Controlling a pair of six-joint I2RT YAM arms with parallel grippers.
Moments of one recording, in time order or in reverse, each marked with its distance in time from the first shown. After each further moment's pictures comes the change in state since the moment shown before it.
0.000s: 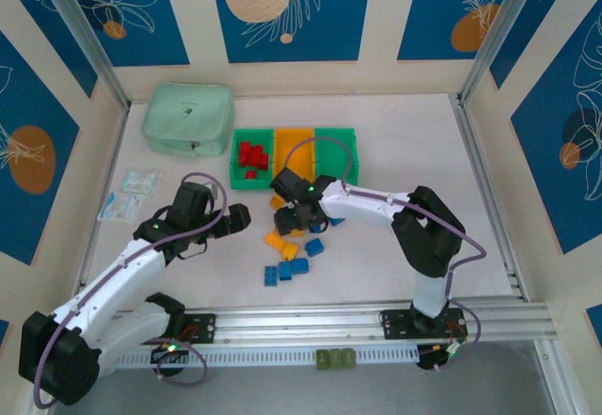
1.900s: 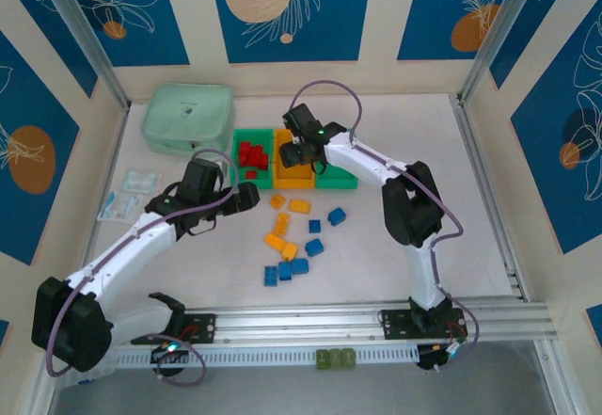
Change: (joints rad) left arm 0.012 0.197 0.179 0.061 -0.003 0.055; right arm -0.261 0.218 0.453 0.027 0.073 -0.274
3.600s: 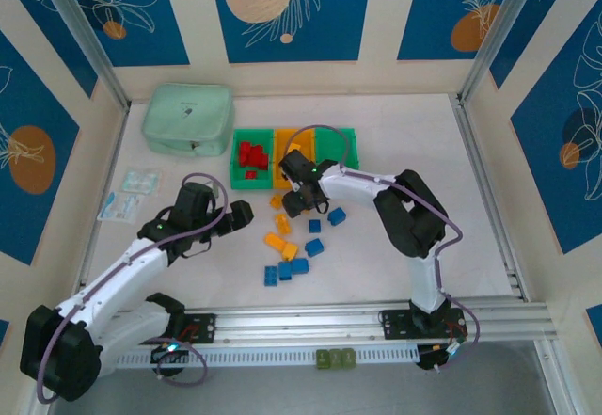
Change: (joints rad) left arm -0.001 -0.167 -0.211 0.039 0.029 -0.122; right arm 0.108 -0.053 -0.346 0.050 -0.035 -0.061
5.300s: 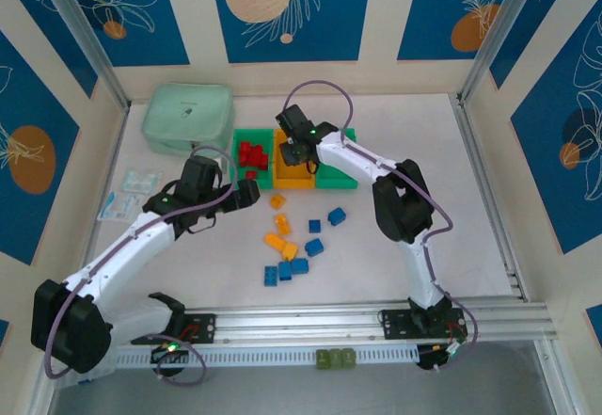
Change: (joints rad) left arm 0.001 0.162 0.238 -0.039 -0.029 0.129; right arm -0.101 0.164 0.470 -0.077 0.113 0.041
